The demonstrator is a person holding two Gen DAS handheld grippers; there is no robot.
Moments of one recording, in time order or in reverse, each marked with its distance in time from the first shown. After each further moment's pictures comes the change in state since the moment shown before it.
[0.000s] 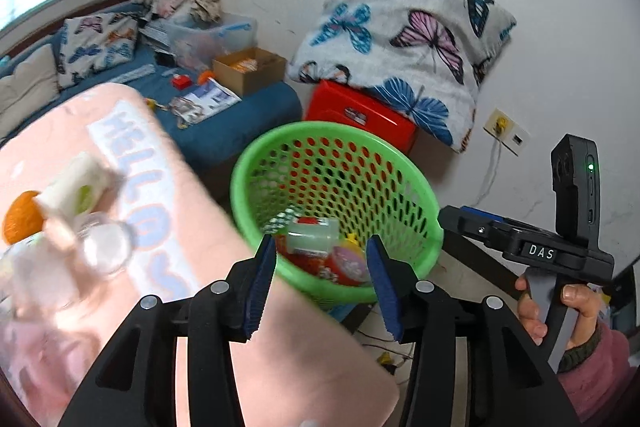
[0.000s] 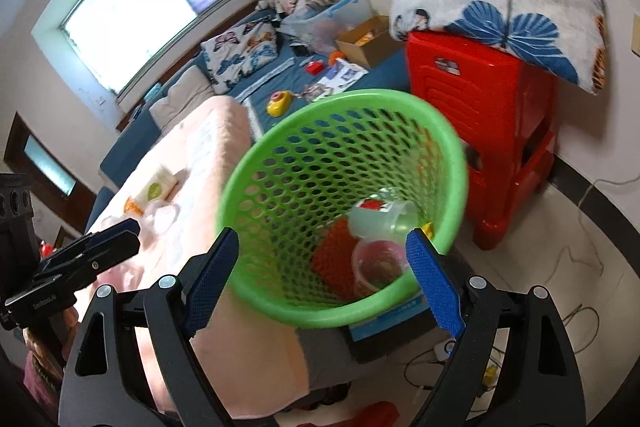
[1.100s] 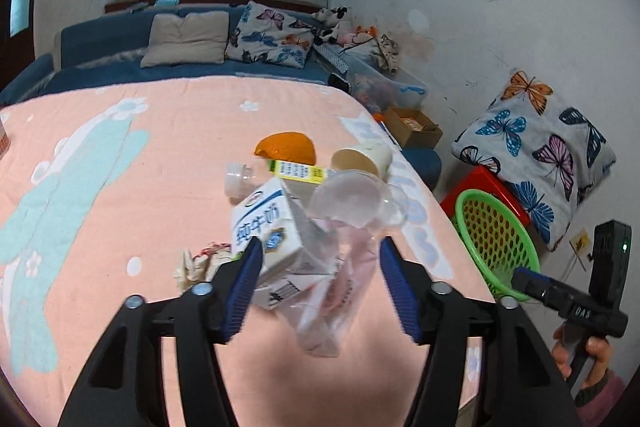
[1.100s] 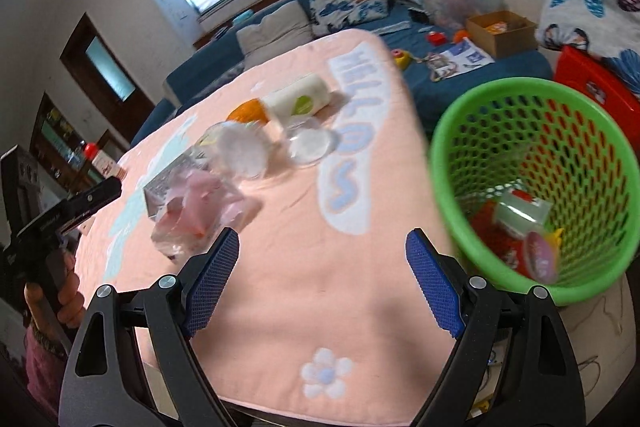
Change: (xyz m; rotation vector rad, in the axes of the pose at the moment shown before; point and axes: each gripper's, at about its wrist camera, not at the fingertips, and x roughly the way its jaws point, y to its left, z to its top) left arm -0.179 0.192 -0.106 -0.421 -0.185 0.328; right arm 0.048 0.179 -0.049 -0.293 0.155 0.205
